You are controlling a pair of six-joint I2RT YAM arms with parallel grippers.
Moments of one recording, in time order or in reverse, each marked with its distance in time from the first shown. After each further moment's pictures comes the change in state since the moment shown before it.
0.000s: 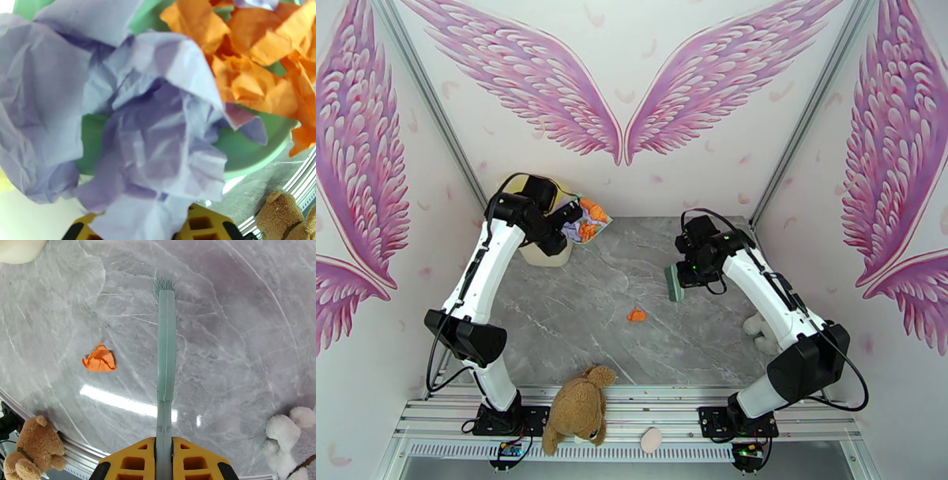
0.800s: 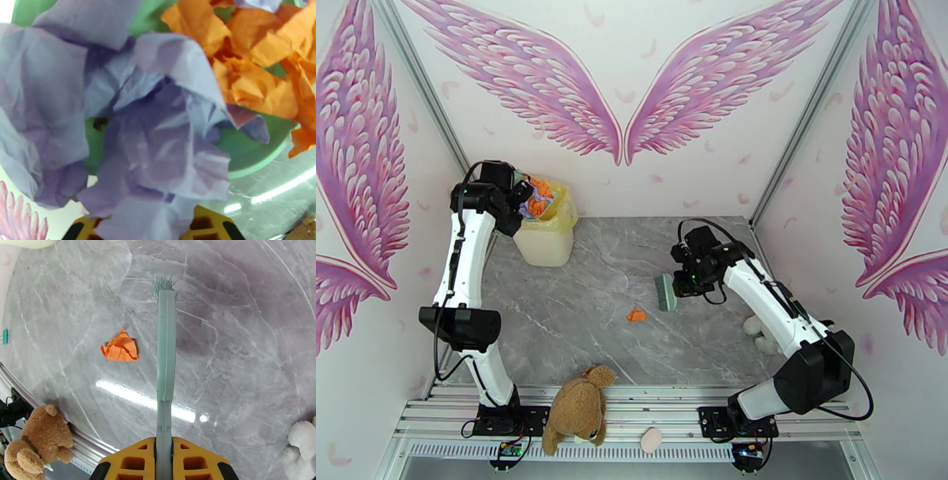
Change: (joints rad) left arm 0.245 0.114 0.169 0.080 -0.307 0.026; right arm 0.000 -0.060 -0.144 0.090 -0.121 -0.005
